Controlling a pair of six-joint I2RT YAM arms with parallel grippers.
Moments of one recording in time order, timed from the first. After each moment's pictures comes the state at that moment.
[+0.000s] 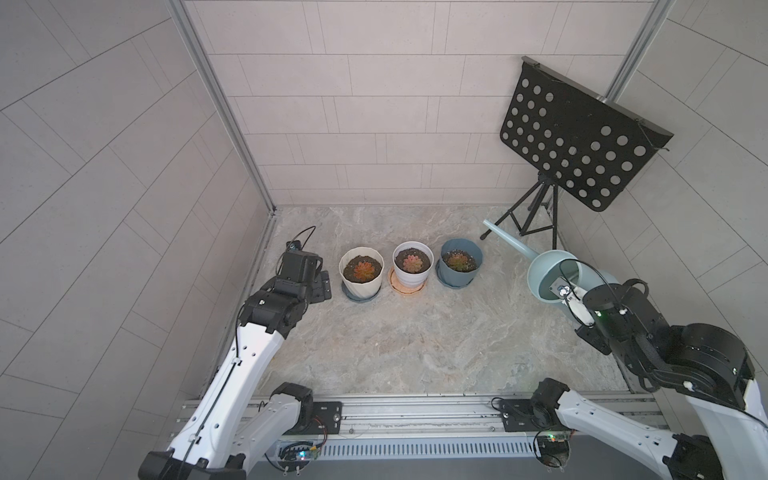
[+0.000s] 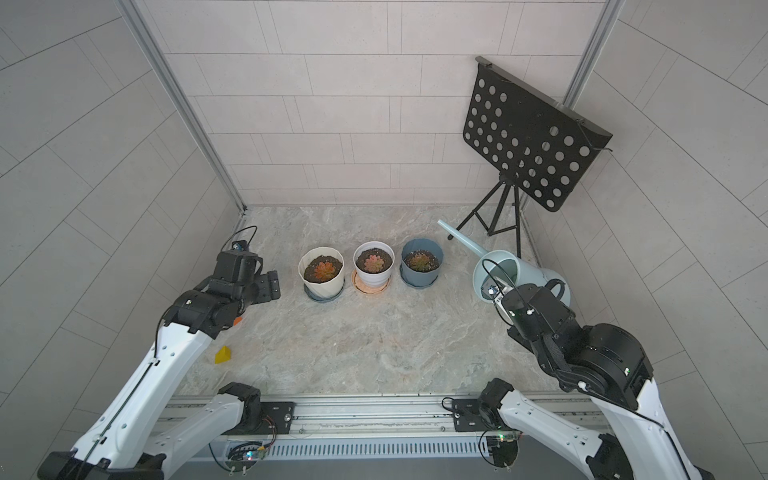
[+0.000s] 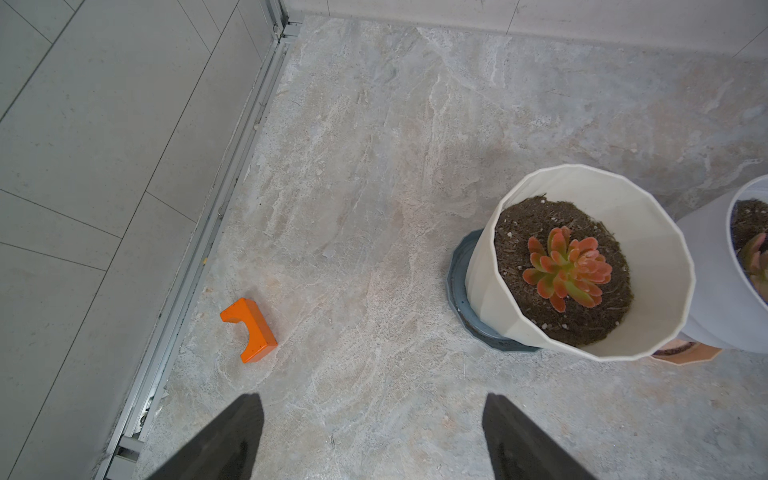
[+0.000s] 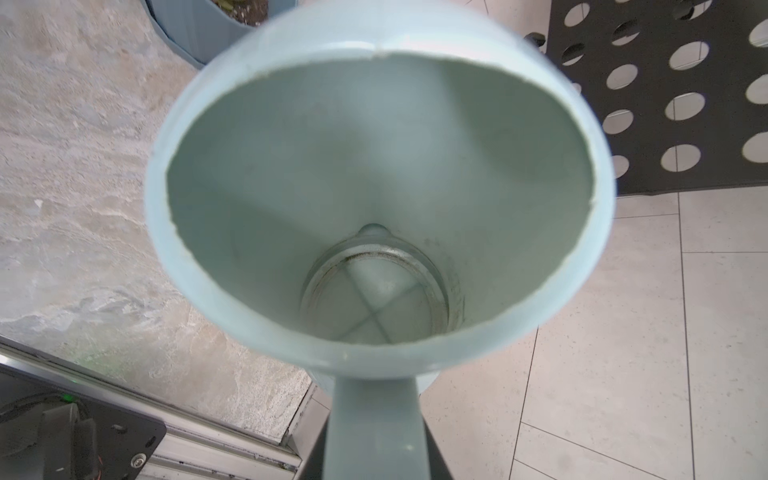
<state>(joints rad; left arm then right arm) -0.24 0.94 1.00 -0.91 -0.34 -0.32 0.67 0.79 1.48 -1.69 0.72 -0.39</state>
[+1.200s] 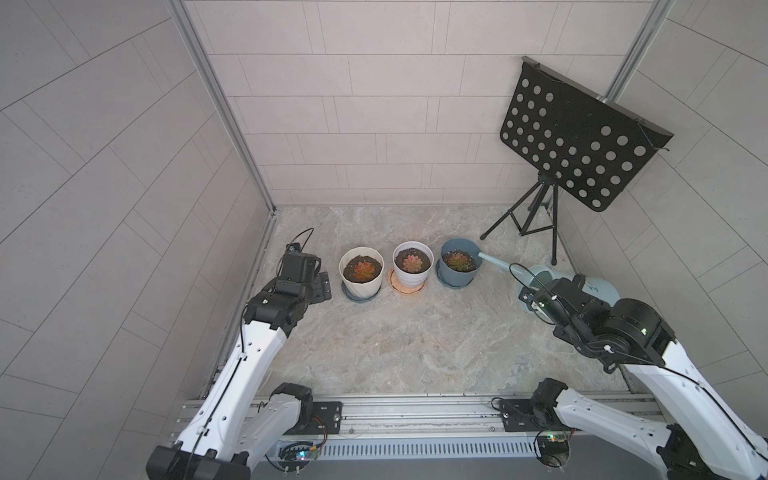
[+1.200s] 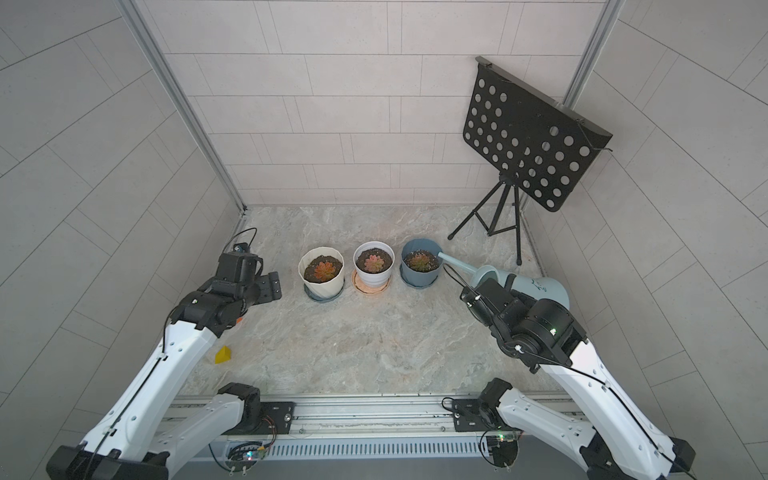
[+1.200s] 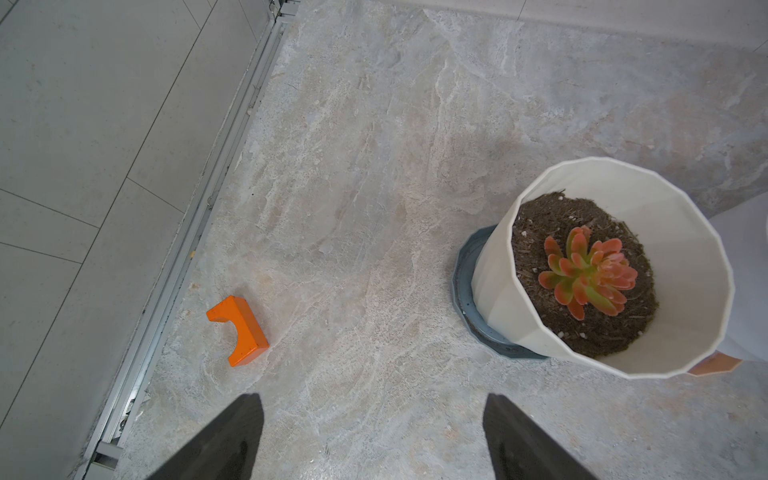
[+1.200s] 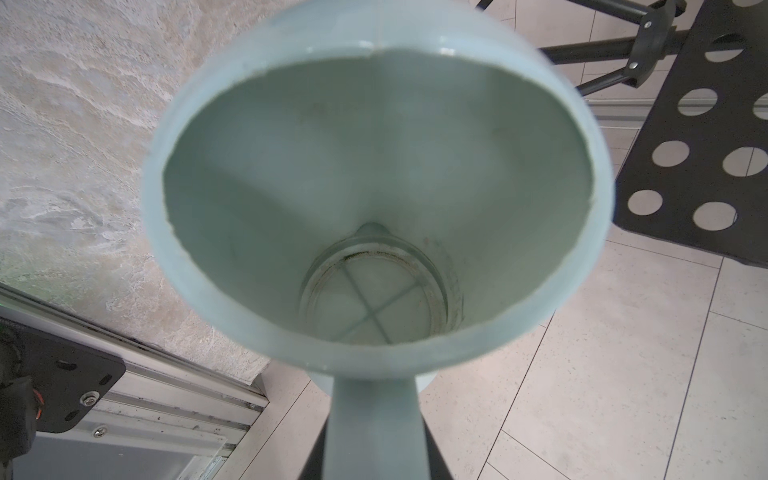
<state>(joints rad) -0.19 0.95 0.94 -0.85 -0.30 -0.31 0.66 0.88 1.30 -1.69 0.79 -0.44</state>
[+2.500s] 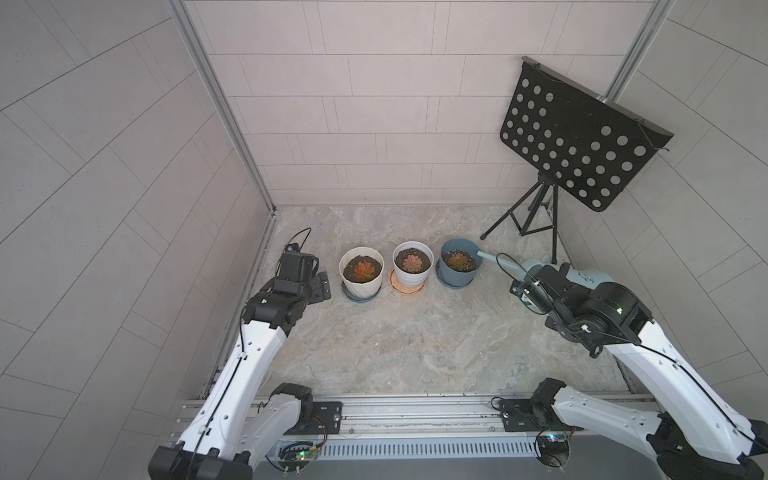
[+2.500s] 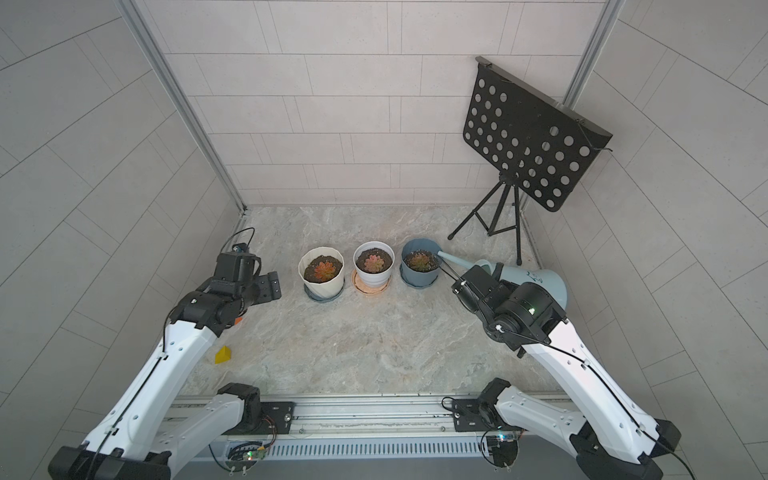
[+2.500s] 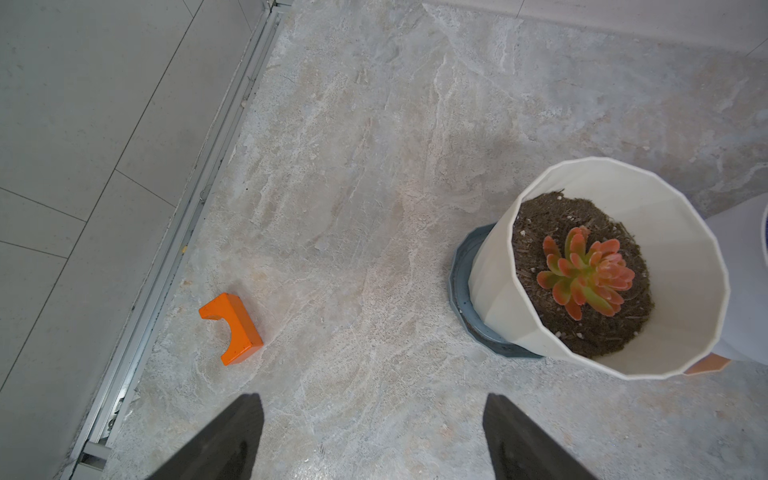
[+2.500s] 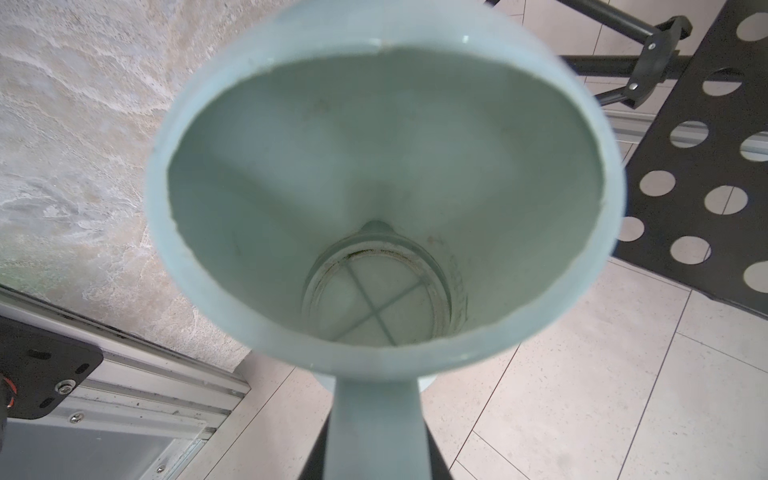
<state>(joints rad) -0.17 0.95 0.93 -0.84 -0.27 -0.31 0.64 0.98 1.35 -1.68 0.80 -0.49</state>
